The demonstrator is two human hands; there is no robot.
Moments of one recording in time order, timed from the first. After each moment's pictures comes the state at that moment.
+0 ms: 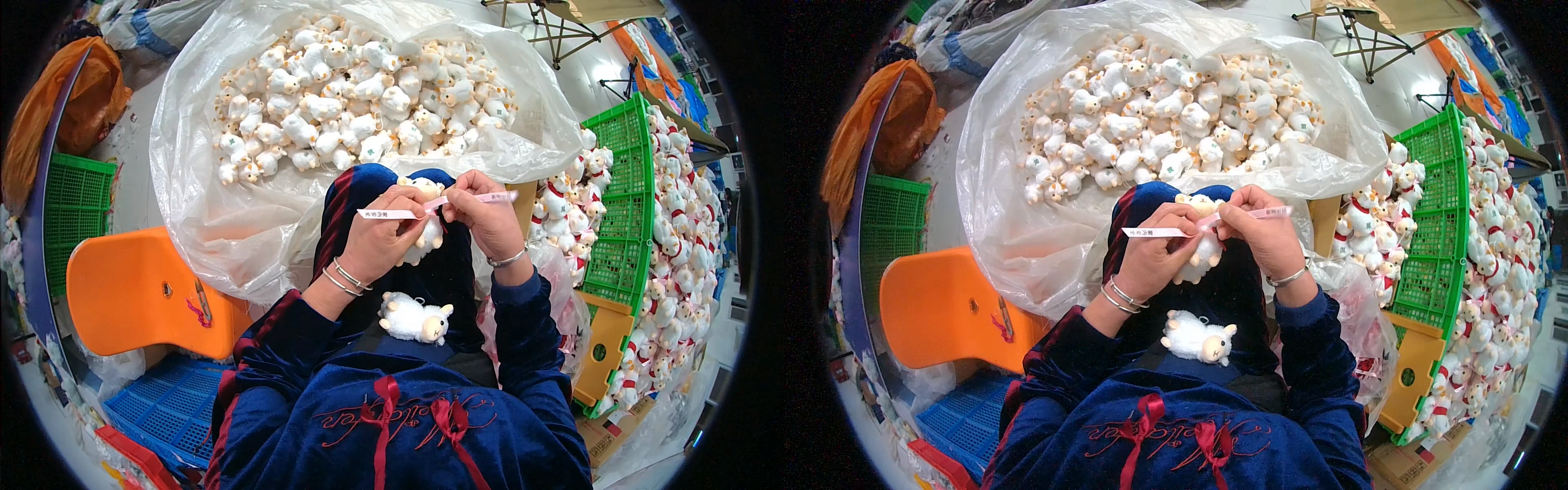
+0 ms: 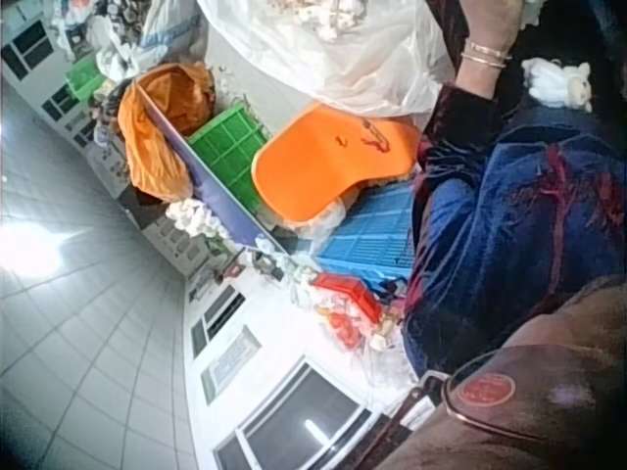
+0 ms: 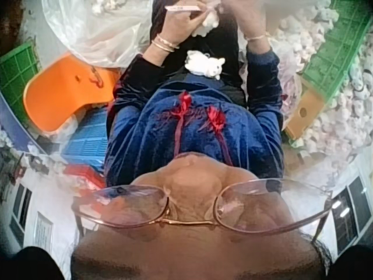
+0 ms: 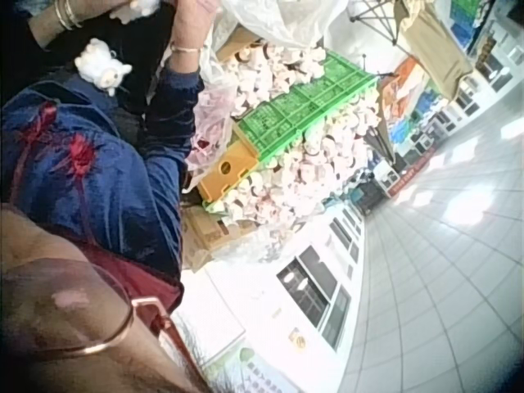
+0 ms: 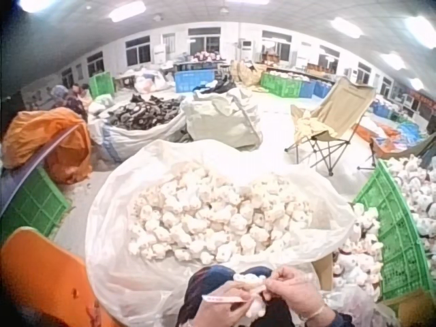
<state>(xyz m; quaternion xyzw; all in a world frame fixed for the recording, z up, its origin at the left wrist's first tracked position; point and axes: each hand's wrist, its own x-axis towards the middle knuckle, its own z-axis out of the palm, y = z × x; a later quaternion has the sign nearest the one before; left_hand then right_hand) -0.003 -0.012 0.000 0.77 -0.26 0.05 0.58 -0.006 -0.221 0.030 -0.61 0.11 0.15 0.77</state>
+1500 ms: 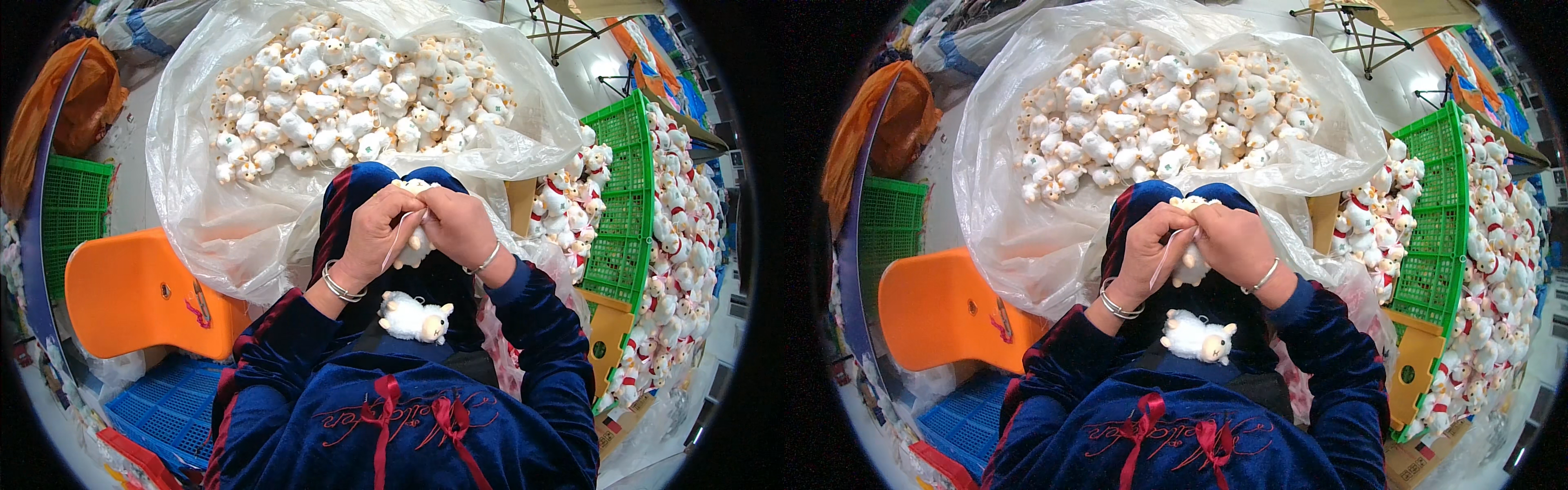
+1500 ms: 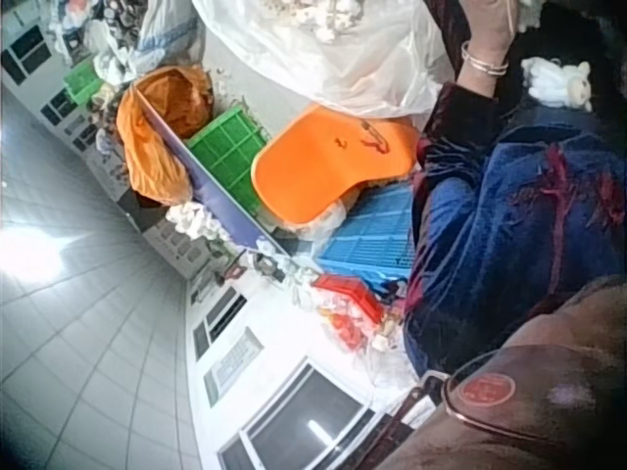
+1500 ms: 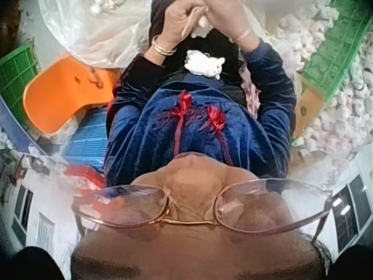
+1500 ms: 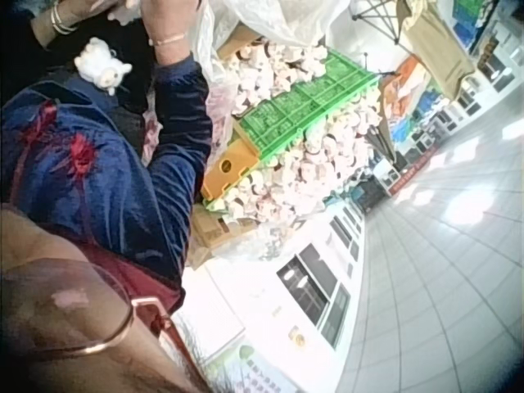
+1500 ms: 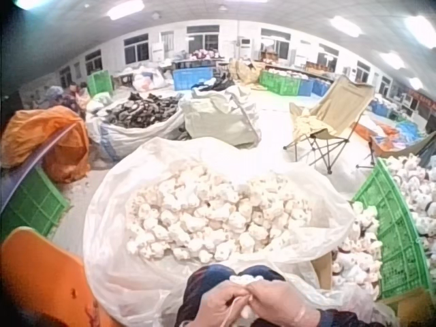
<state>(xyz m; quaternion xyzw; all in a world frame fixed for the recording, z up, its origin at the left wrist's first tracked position) -0.003 -0.013 -0.010 0.72 -0.23 0.02 0.66 -0.007 -0.195 0.017 -0.93 -0.19 -0.02 0.32</state>
